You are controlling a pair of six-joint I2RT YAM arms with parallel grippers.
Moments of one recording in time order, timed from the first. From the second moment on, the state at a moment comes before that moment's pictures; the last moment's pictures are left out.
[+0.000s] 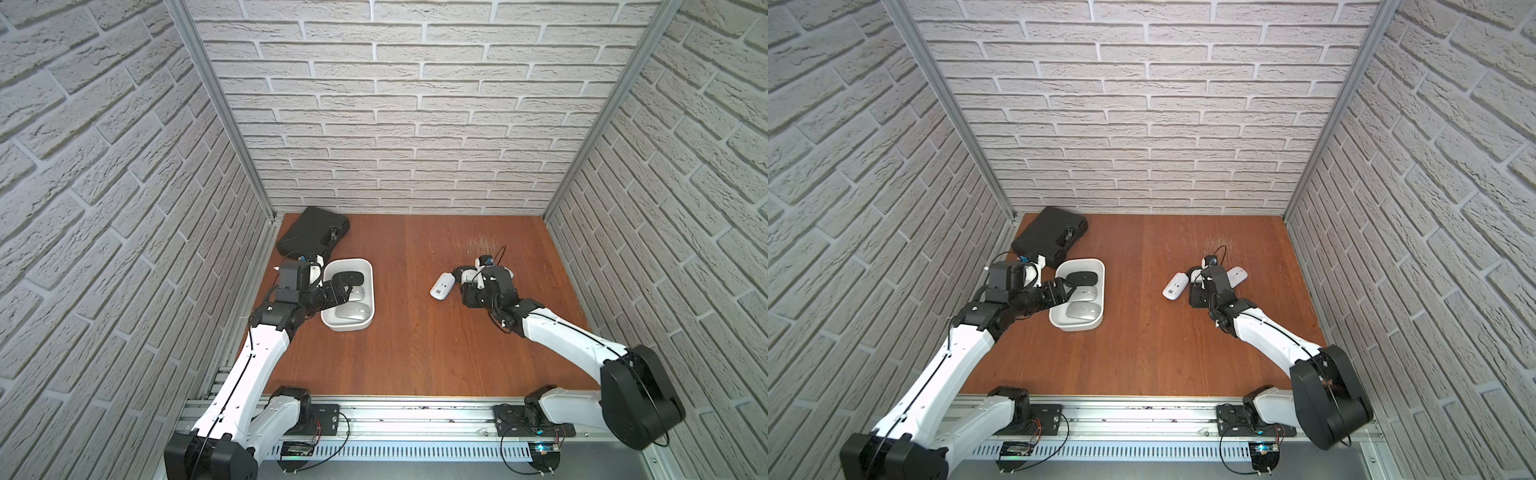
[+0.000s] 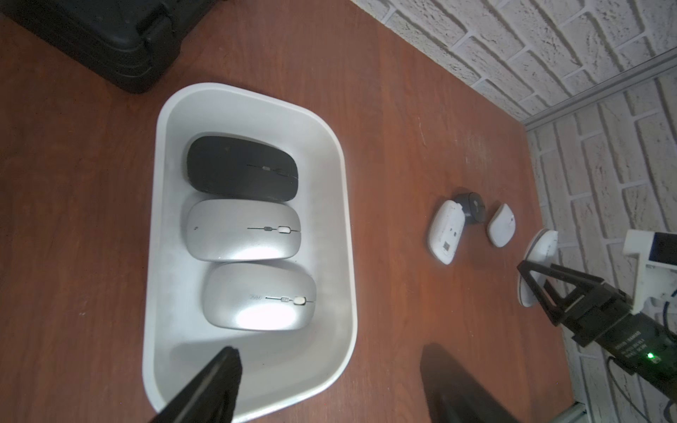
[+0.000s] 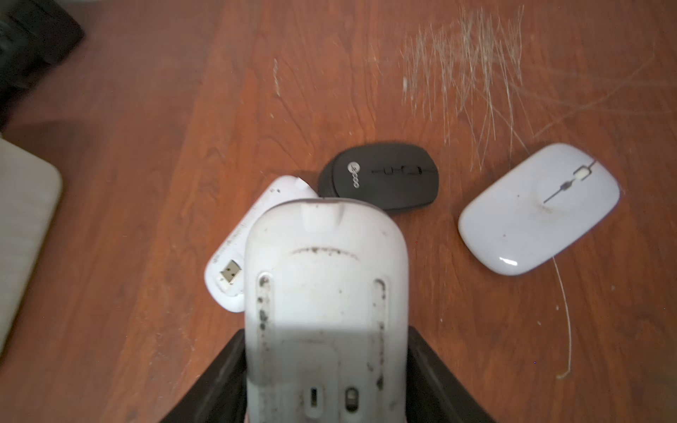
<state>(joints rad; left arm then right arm) -0.15 0.96 0.81 -0.59 0.34 -0.45 0.36 1.25 0.65 -0.09 0.12 0.31</state>
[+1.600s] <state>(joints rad) -0.77 1.54 1.19 -0.33 0.45 -0.41 0.56 1.17 0.36 0.61 -0.36 0.01</state>
